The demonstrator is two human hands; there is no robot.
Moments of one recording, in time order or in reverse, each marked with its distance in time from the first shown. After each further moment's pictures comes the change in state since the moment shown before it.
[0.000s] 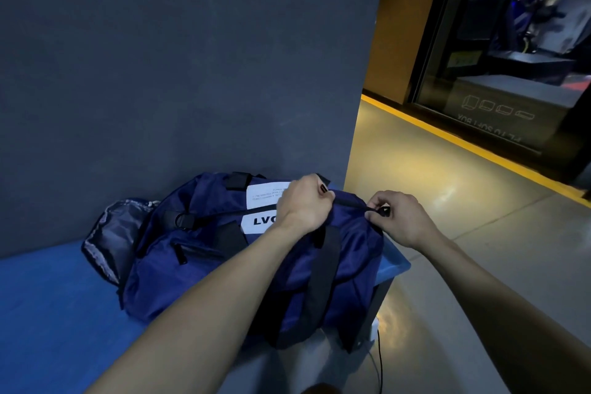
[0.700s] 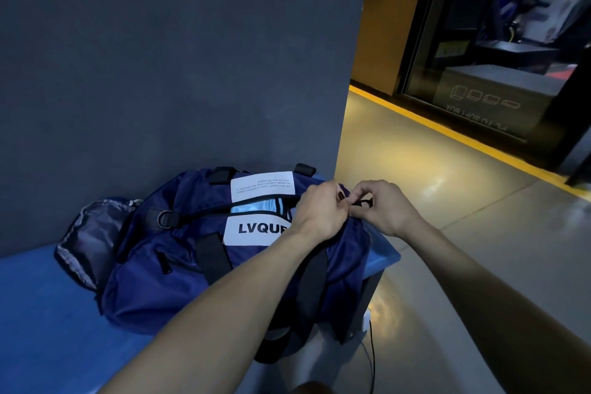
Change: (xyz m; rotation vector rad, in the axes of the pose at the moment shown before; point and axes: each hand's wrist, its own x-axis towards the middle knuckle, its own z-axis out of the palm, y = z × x) left_hand -0.005 0.018 0.043 -0.026 -0.074 0.183; right_hand 0.004 -0.012 0.001 0.054 -0.036 0.025
